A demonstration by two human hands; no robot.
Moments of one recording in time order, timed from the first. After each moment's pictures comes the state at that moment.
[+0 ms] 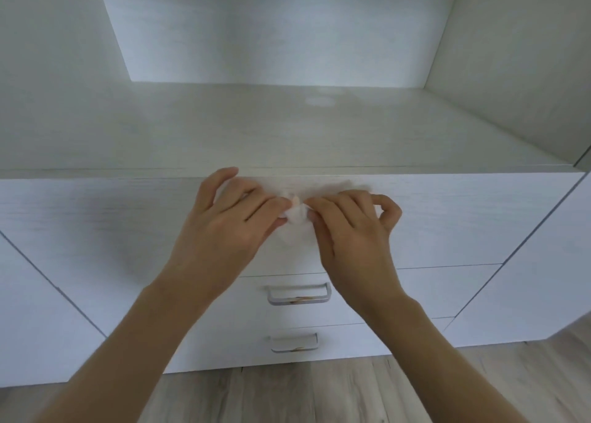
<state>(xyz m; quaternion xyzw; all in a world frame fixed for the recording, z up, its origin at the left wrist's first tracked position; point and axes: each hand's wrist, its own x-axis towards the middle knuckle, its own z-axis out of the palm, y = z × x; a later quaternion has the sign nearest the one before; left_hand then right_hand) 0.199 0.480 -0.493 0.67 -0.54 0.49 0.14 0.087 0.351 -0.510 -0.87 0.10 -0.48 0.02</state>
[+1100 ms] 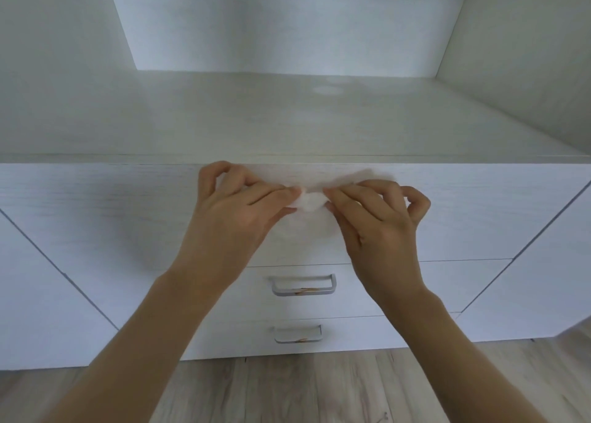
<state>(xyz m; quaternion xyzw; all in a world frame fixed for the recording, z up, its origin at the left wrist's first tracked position) 0.193 0.477 -0.495 0.69 -0.53 0.45 0.21 0.081 0.335 -0.518 -0.84 0.07 -0.54 0.00</state>
